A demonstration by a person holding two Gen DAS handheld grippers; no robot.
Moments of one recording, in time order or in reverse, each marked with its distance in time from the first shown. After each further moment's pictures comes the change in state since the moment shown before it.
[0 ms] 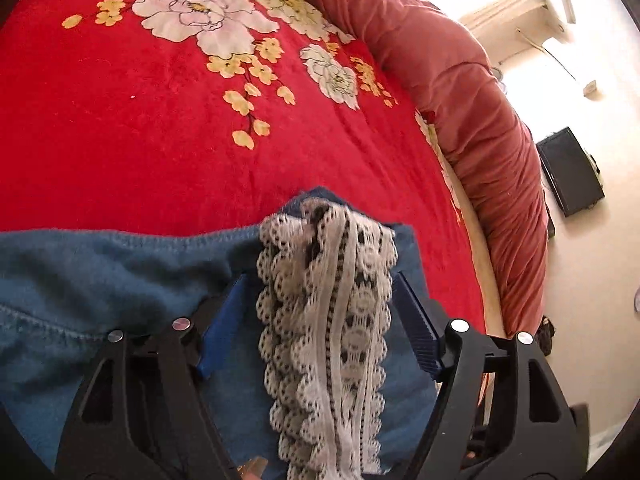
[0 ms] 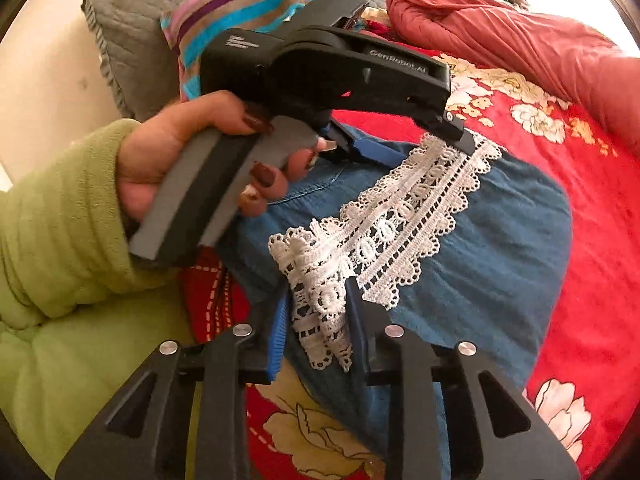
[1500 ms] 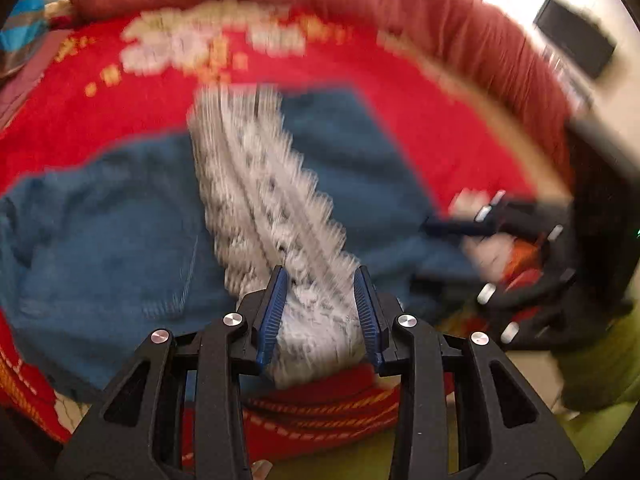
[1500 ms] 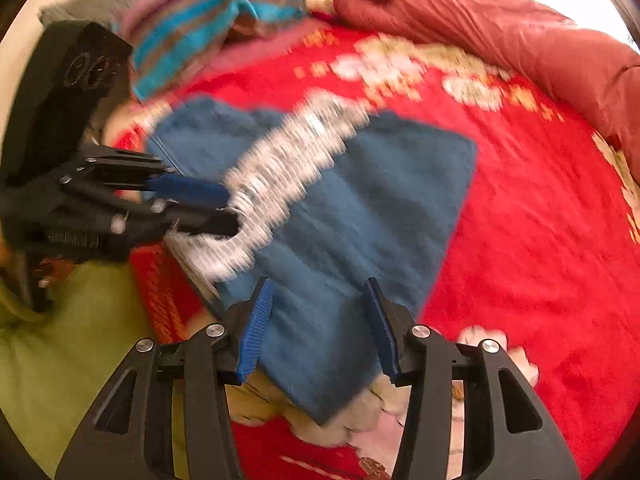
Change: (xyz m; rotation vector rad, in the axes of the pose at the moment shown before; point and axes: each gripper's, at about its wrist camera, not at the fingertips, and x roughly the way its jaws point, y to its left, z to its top) left arm -0.043 -0.052 -0.129 0.426 0.080 0.300; right arm -0.022 -0.034 -0.021 0.078 0.085 -0.186
